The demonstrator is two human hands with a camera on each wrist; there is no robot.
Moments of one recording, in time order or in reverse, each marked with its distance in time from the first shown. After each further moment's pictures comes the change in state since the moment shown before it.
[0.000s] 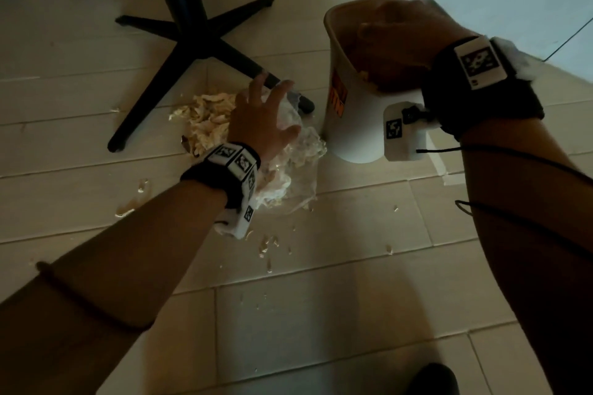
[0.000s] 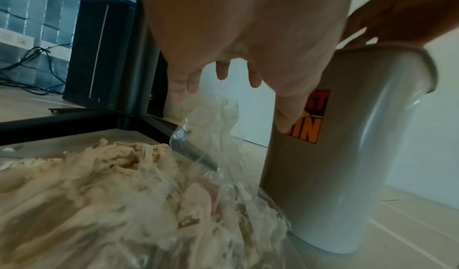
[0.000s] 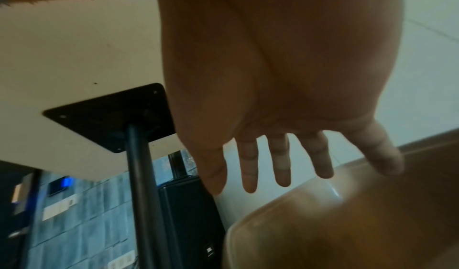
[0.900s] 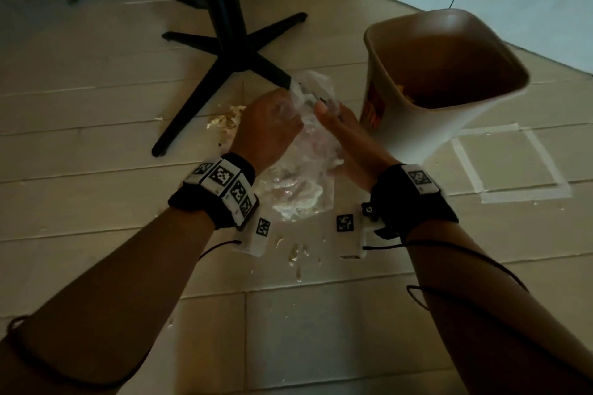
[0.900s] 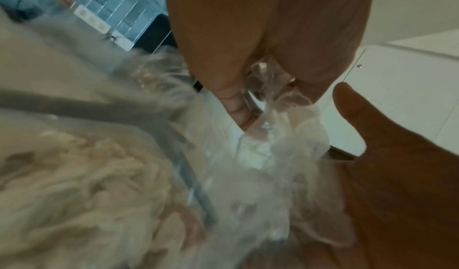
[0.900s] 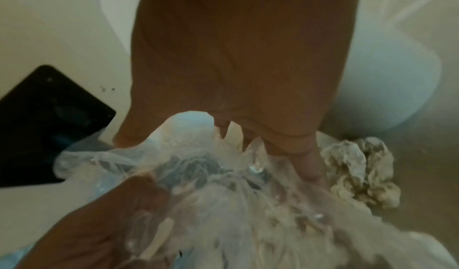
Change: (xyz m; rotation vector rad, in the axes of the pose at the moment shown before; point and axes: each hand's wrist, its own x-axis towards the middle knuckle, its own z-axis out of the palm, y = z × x) left_hand -0.030 -0.015 -0.056 -0.583 0.202 0.061; right_hand -0.054 0.008 0.141 0.793 -0.444 0.045
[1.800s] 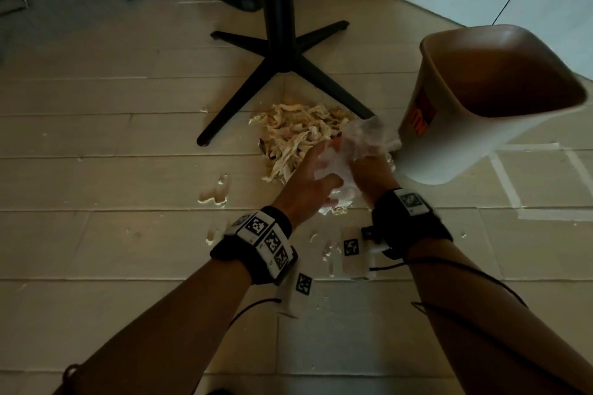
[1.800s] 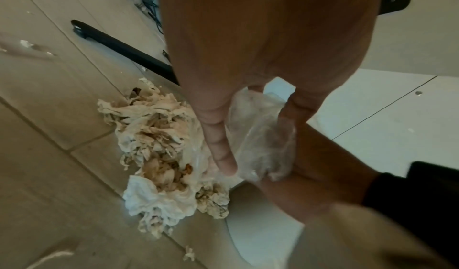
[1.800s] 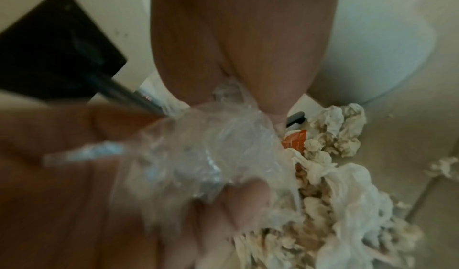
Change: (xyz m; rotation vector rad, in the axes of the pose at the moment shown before) left_hand -0.089 -0.014 -0.007 -0.514 -0.210 -0.528; right_hand 0.008 0.035 0.058 -0.006 0.362 0.130
